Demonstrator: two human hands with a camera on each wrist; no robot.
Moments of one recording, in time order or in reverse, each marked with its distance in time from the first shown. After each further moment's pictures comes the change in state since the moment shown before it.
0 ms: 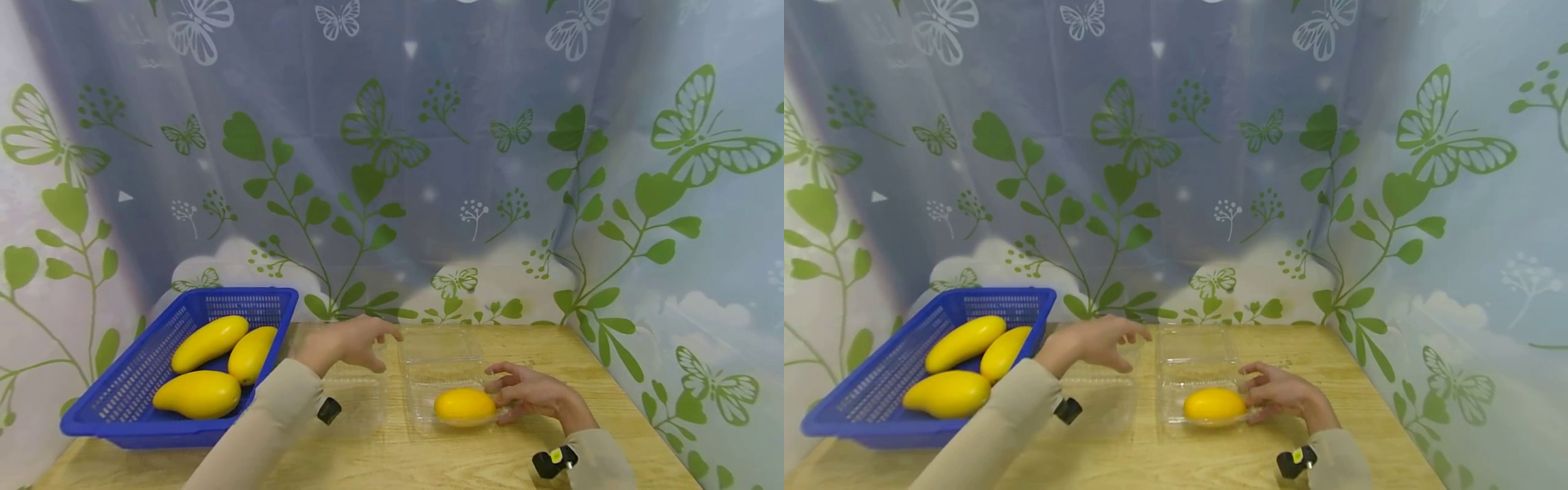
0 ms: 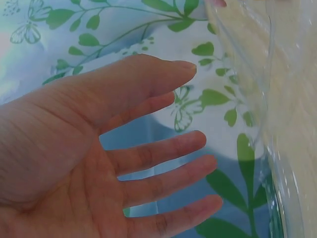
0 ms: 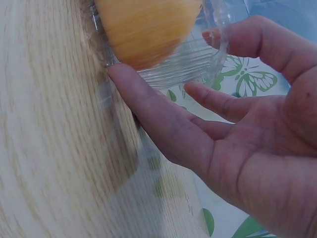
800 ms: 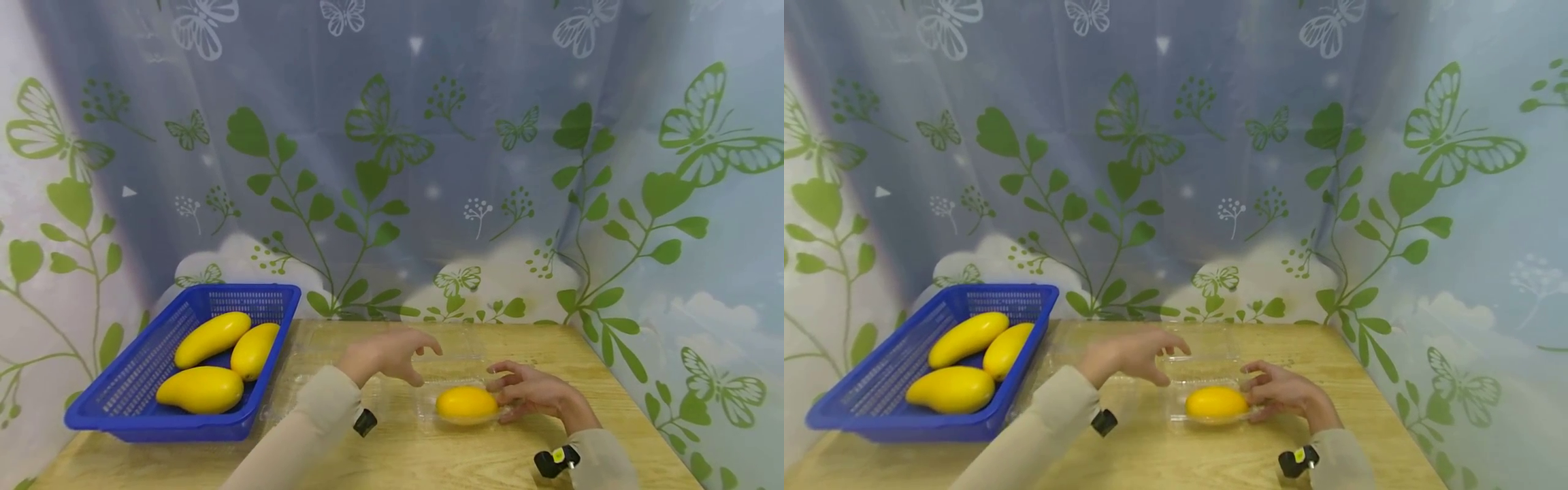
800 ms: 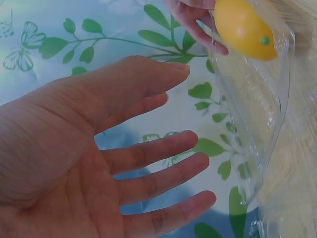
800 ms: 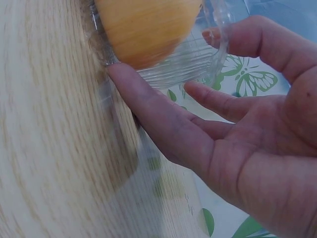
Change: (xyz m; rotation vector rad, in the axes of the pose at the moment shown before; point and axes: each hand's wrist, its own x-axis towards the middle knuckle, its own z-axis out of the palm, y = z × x) left_hand 0.028 0.038 0.028 0.079 -0.040 0.088; right_hand 0.000 -0.002 0.003 -0.003 0.011 0.006
